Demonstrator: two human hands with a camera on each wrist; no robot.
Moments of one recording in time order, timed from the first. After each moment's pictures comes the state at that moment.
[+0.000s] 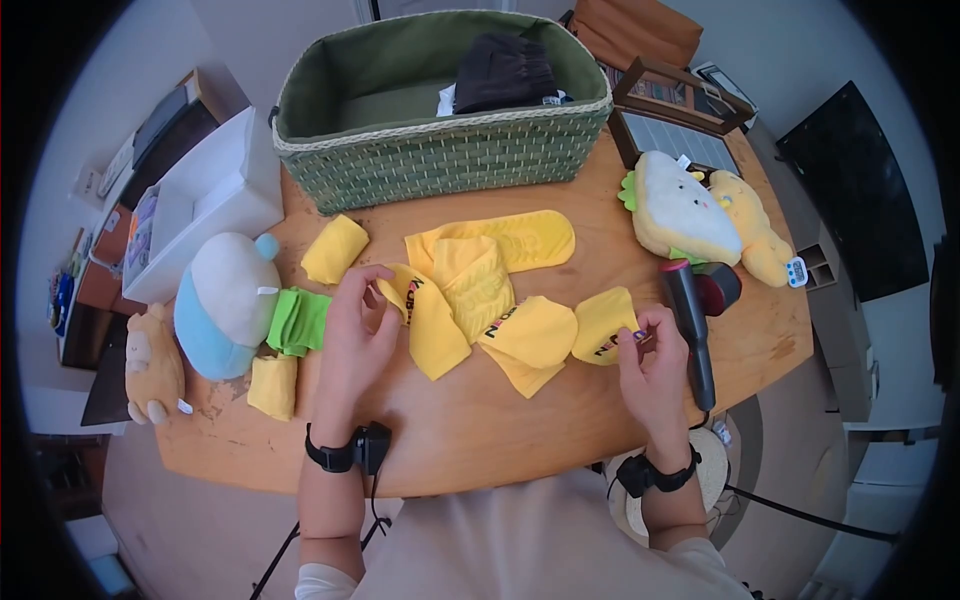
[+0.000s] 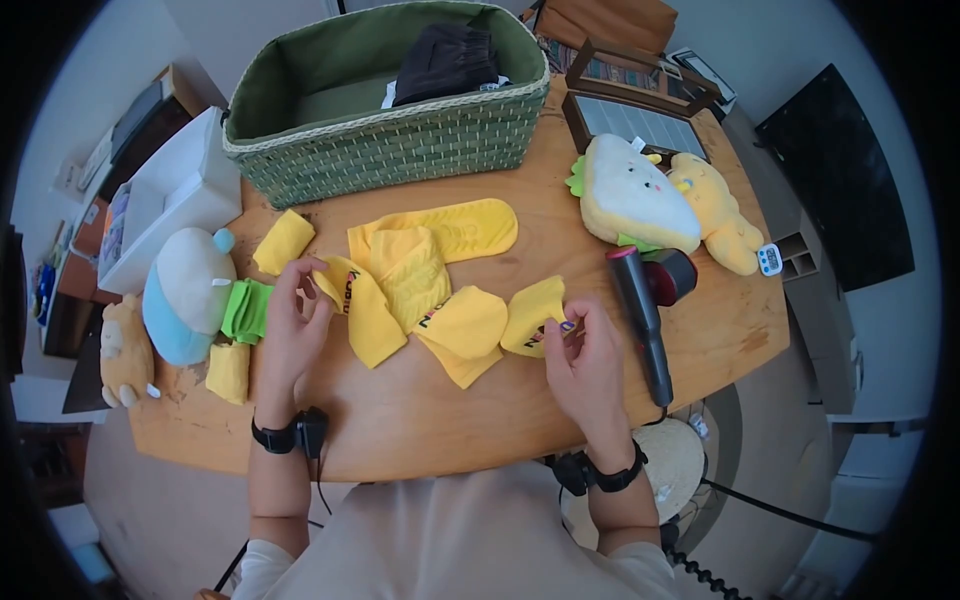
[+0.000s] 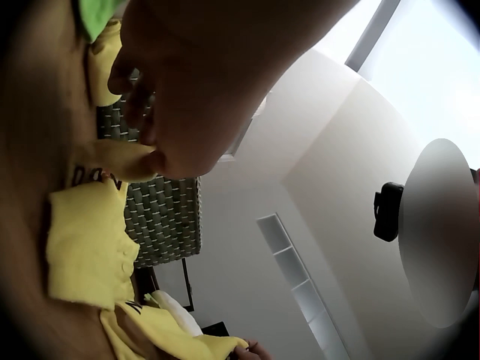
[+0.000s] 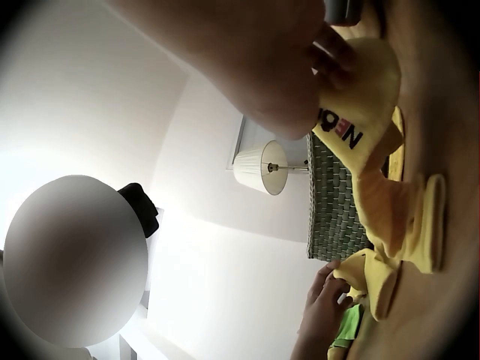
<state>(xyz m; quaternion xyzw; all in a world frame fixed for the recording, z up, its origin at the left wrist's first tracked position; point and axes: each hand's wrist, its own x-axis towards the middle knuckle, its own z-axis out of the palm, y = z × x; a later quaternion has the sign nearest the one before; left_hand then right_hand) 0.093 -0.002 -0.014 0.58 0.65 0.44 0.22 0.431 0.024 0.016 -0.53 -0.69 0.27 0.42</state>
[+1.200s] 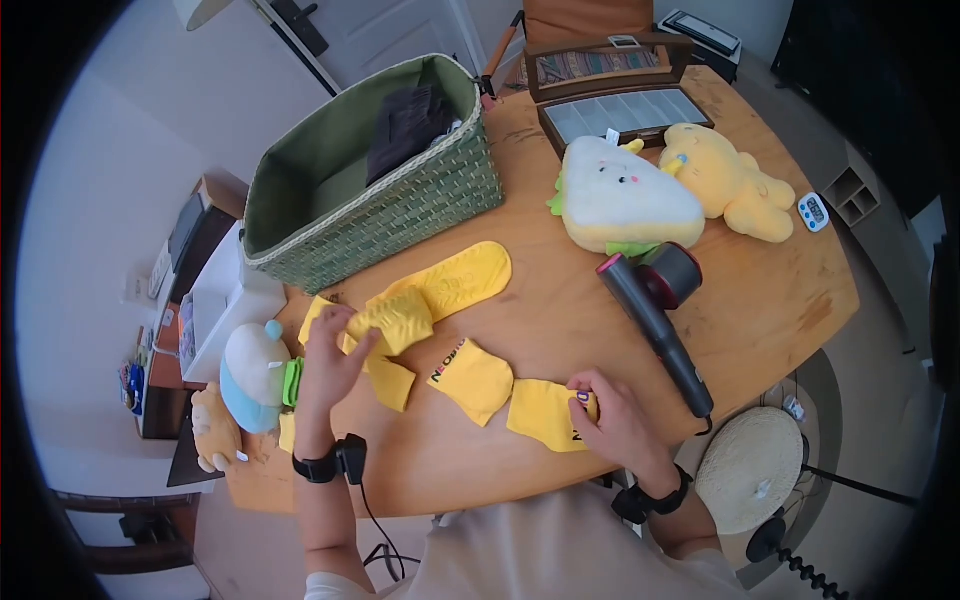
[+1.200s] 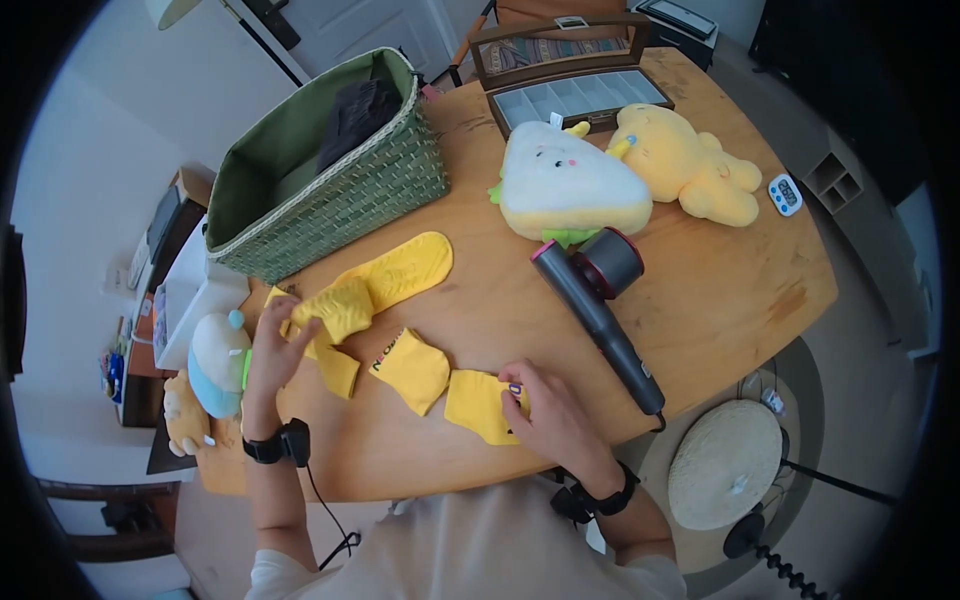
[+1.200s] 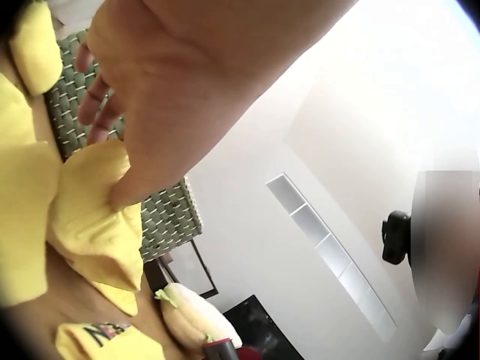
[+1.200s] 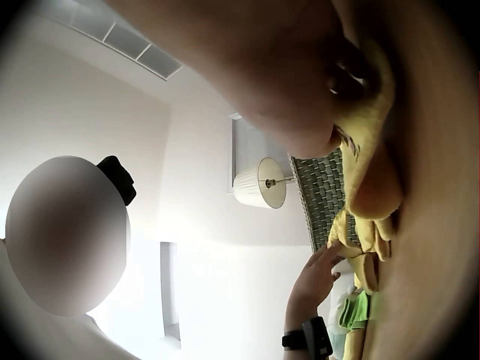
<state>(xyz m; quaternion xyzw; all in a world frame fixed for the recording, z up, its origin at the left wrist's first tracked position) 0.109 0.045 0.024 0.67 0.70 0.21 0.14 0.501 0.003 -0.026 -0.46 -0.69 0.44 0.34</state>
